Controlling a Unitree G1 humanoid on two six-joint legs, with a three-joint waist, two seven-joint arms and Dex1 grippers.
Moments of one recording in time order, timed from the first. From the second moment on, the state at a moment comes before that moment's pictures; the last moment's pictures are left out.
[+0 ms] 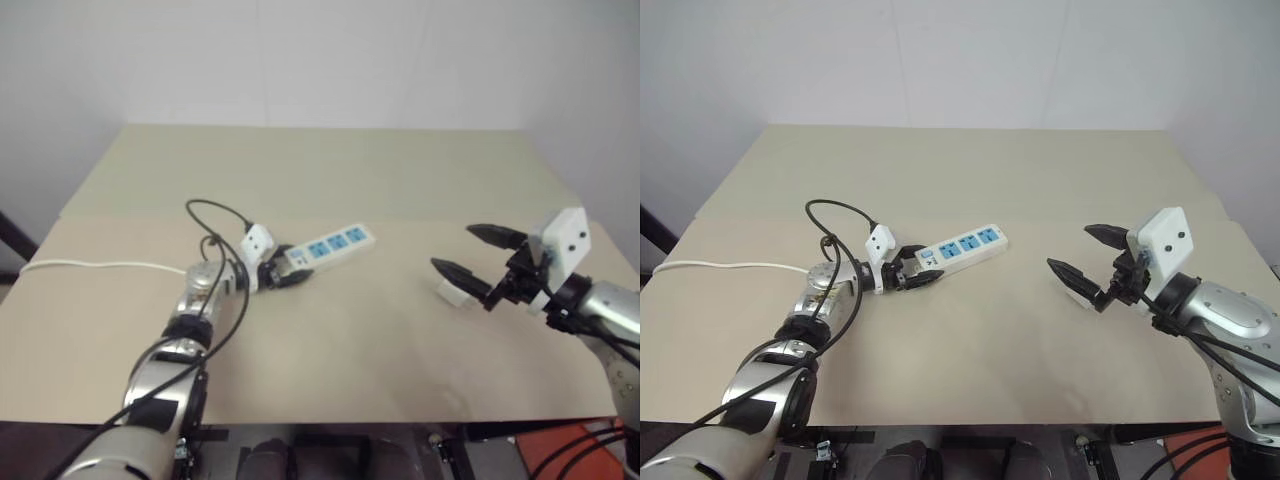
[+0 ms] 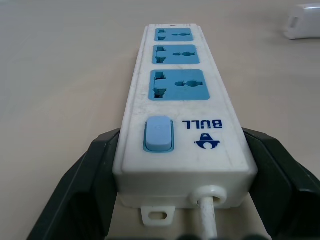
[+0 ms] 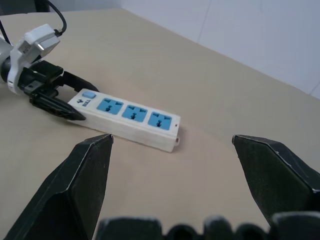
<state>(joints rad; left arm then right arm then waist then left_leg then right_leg) -0.82 0.33 -0.01 0.92 -0.11 -0.17 -1.15 -0.15 -0.78 -0.34 -0.50 0.57 0.56 0.69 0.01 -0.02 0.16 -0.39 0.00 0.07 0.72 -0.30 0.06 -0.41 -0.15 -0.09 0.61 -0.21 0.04</state>
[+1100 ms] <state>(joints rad) -0.49 0.35 -0.18 0.27 -0.16 0.08 -1.22 -0.14 -0.79 -0.37 -0.42 0.53 0.53 0.72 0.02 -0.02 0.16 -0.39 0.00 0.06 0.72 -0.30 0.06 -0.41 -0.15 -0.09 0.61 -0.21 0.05</state>
